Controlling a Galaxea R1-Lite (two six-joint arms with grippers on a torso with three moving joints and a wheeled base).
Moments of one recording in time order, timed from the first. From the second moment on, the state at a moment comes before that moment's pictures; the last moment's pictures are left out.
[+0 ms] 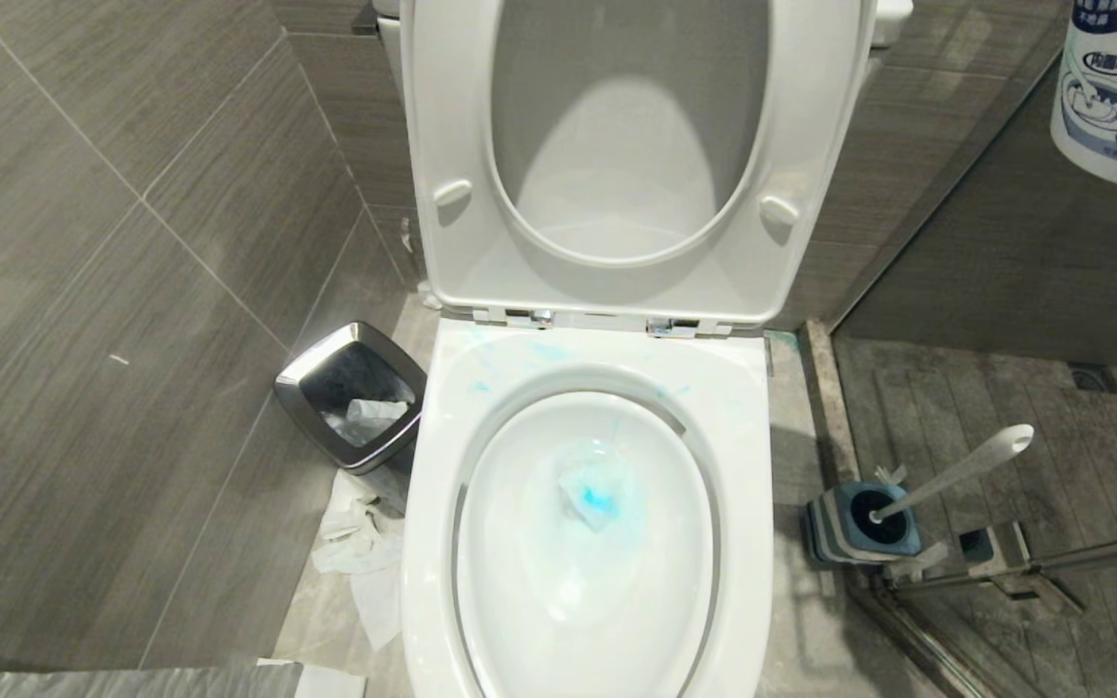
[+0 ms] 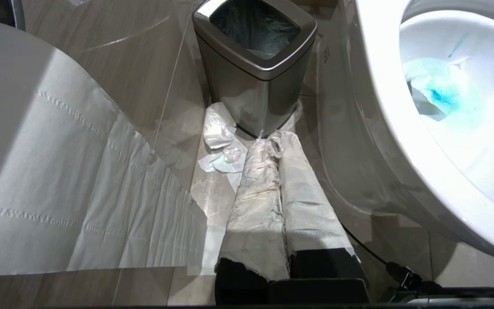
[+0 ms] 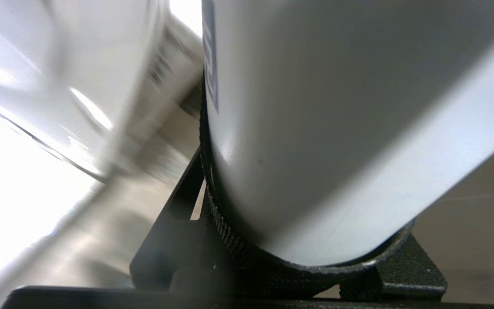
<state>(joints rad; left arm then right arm) 0.00 0.00 0.00 -0.01 0.01 -0.01 0.37 1.38 -1.81 0.31 -0.27 -0.65</state>
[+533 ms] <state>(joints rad) 0.00 0.00 0.00 -0.01 0.01 -0.01 0.14 1.27 -1.44 0.06 -0.14 -0.16</state>
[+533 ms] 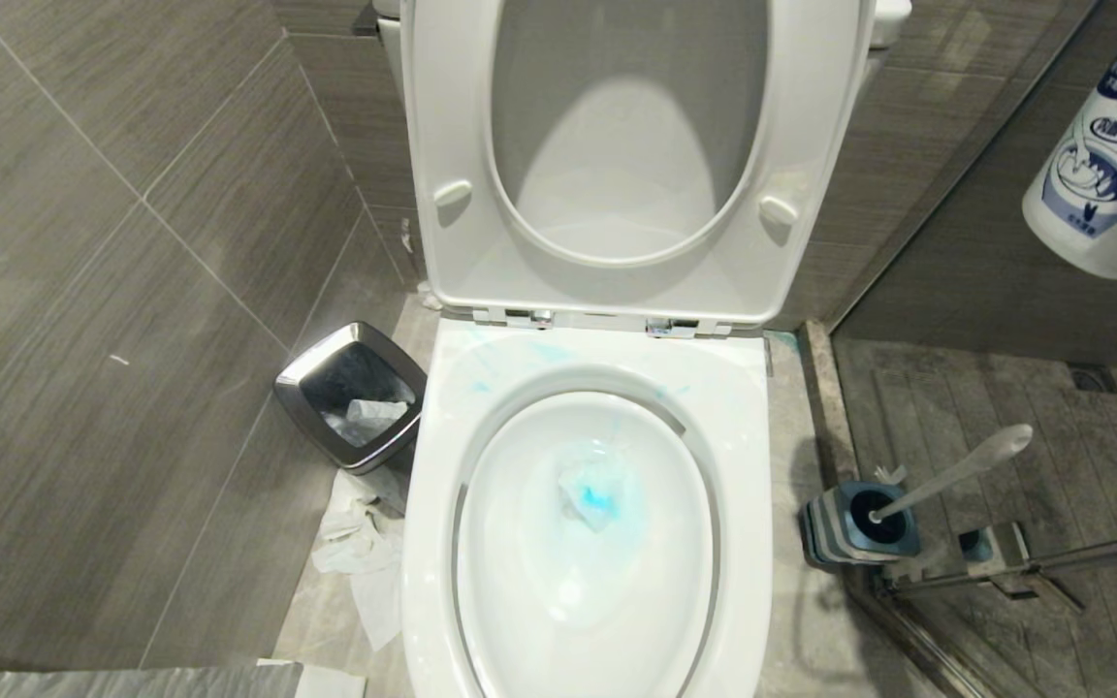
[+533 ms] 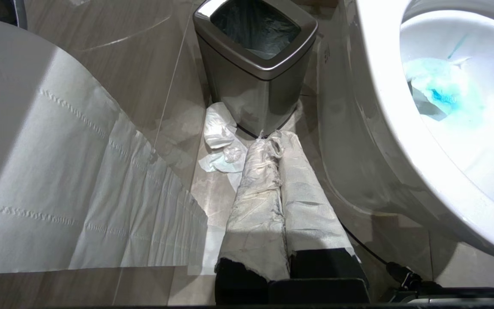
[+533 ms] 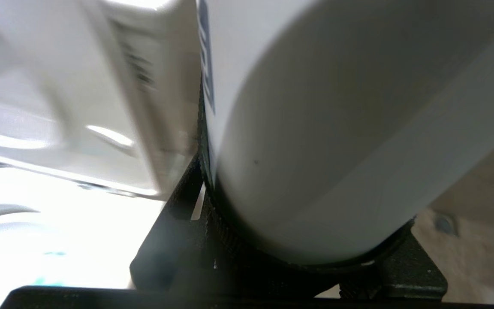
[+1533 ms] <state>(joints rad) 0.00 0.00 0.00 -0.01 0.01 -0.01 -0.05 1.45 -0.98 -0.49 0.03 -0.10</state>
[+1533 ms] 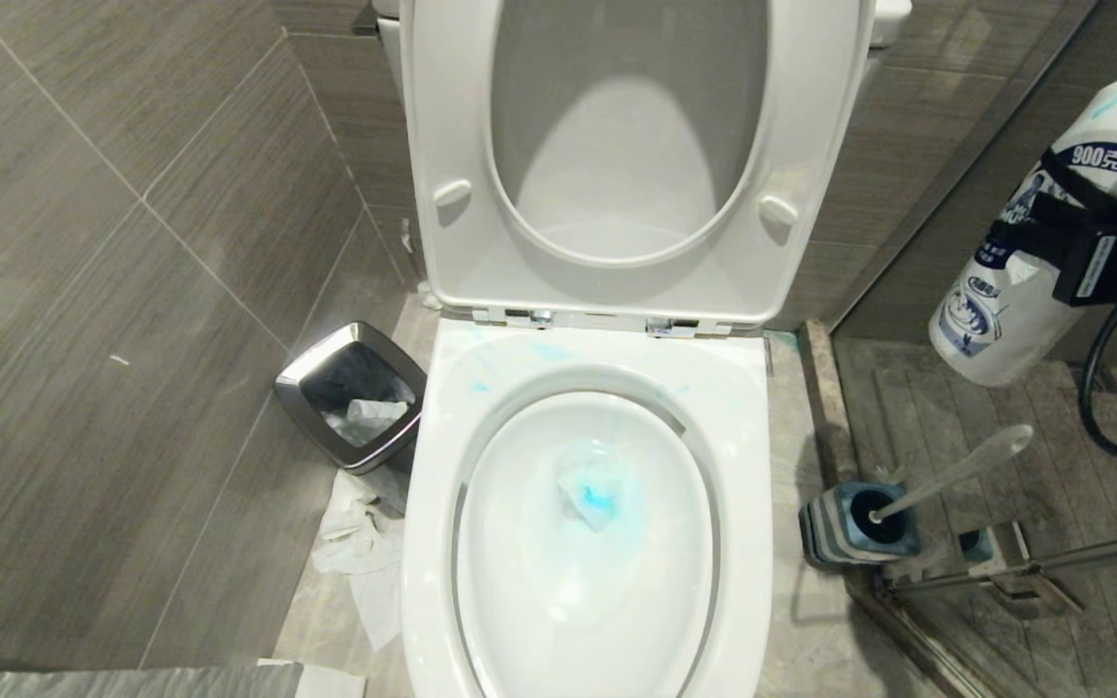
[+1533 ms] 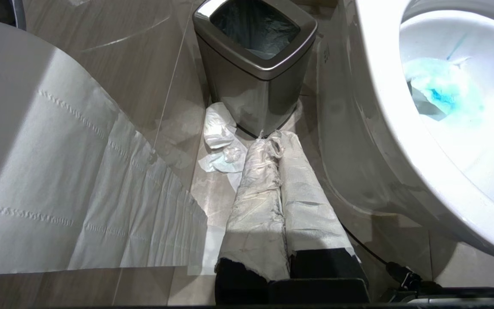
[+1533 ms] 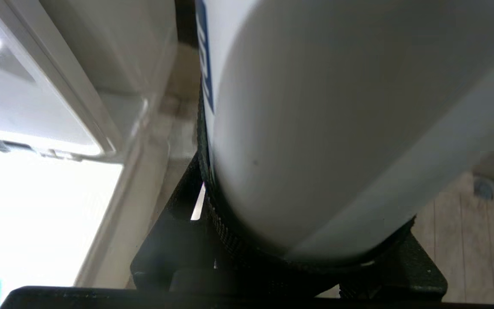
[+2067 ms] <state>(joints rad) 0.00 0.00 0.00 -0.01 0.01 -0.01 -0.07 1.63 -0.87 -0.84 0.09 -0.10</state>
